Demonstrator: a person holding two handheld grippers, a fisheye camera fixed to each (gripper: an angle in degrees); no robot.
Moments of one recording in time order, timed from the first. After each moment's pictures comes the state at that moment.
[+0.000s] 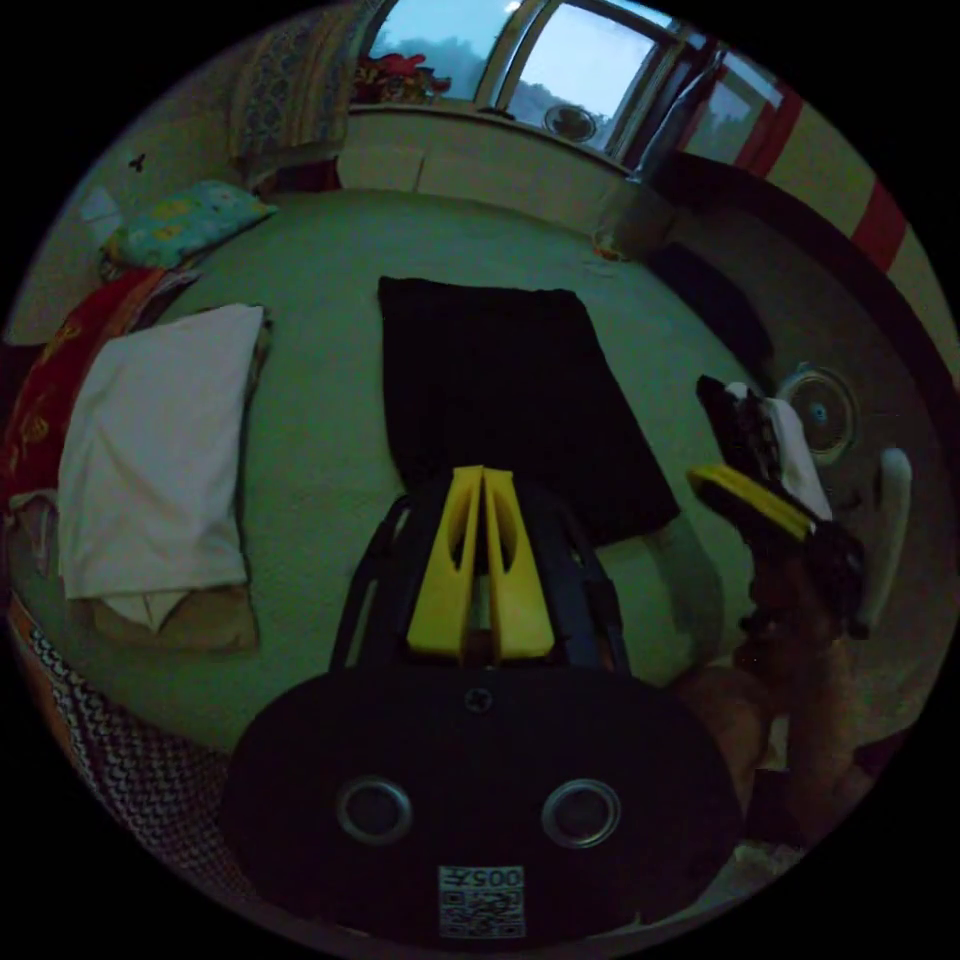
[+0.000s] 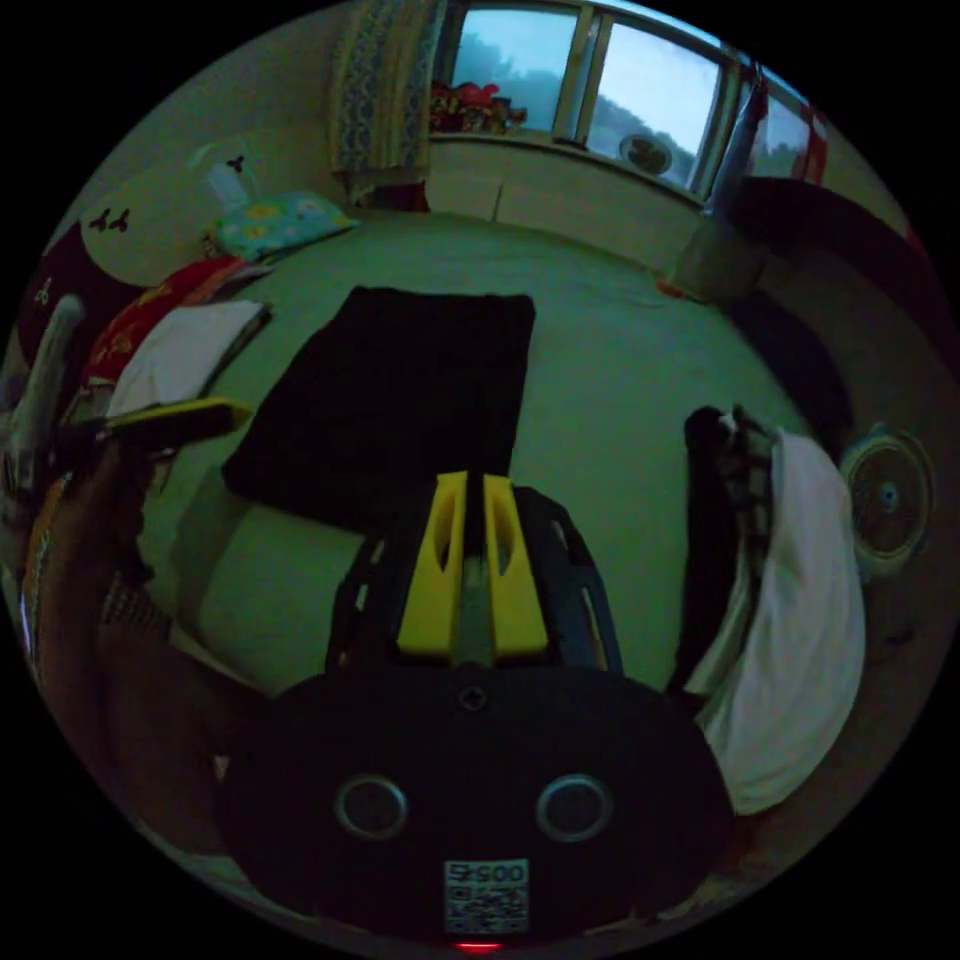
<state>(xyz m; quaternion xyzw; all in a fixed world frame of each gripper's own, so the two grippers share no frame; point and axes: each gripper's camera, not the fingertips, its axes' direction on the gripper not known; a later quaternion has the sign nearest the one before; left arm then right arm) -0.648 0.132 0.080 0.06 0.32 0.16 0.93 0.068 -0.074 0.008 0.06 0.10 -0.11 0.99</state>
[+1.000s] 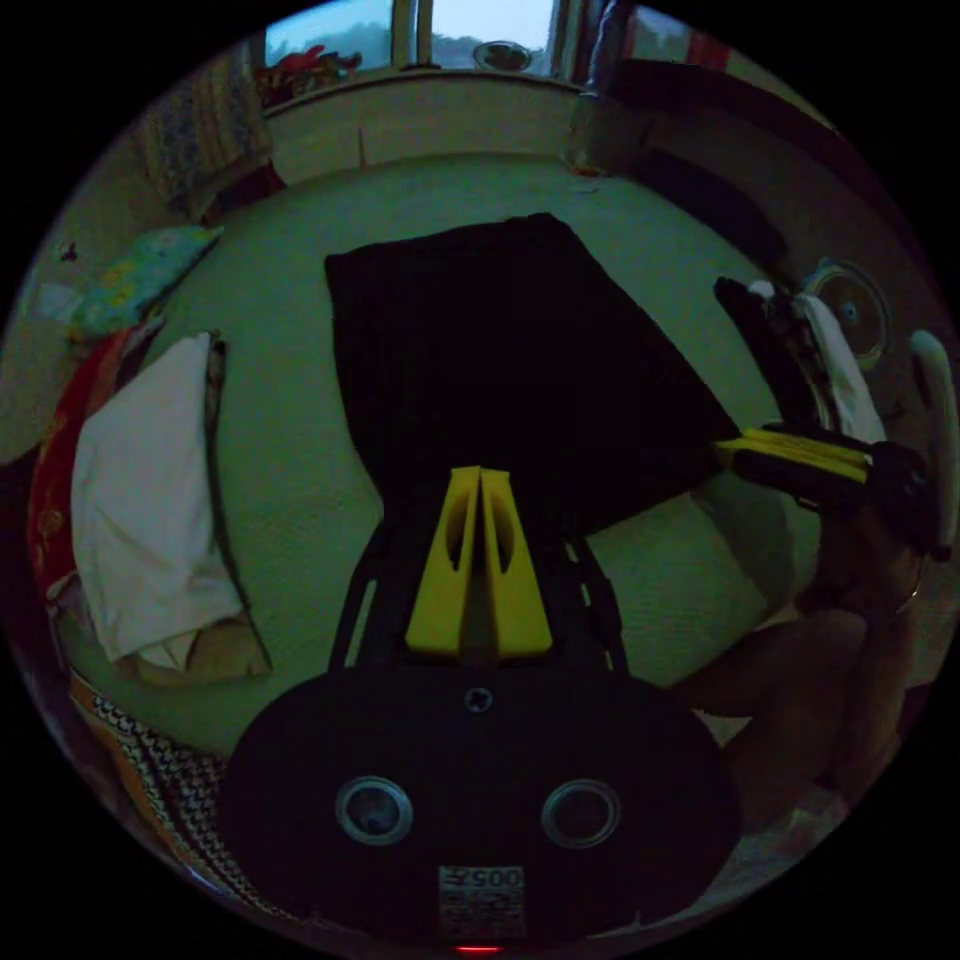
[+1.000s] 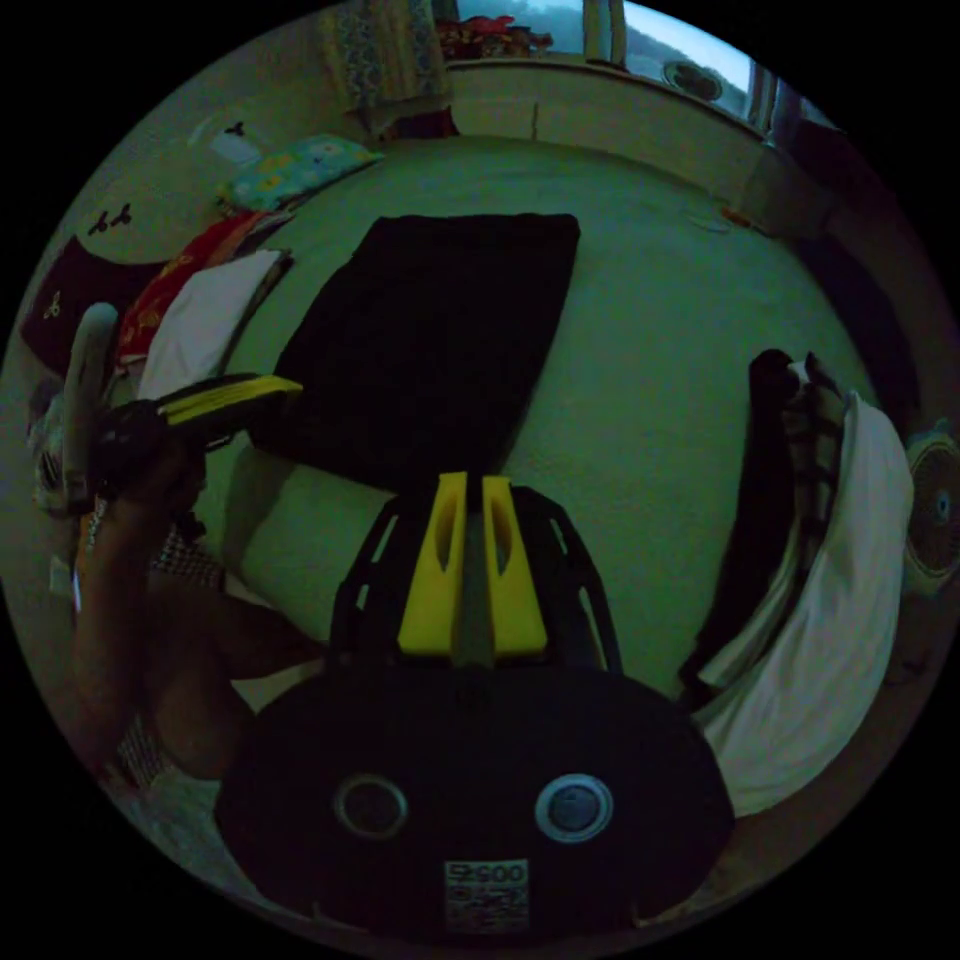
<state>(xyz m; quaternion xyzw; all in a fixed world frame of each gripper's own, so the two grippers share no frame) -0.335 0.115 0.126 0.06 0.24 0.26 0.93 0.158 -0.030 -0.037 -0.11 0.01 -0.12 0.99</state>
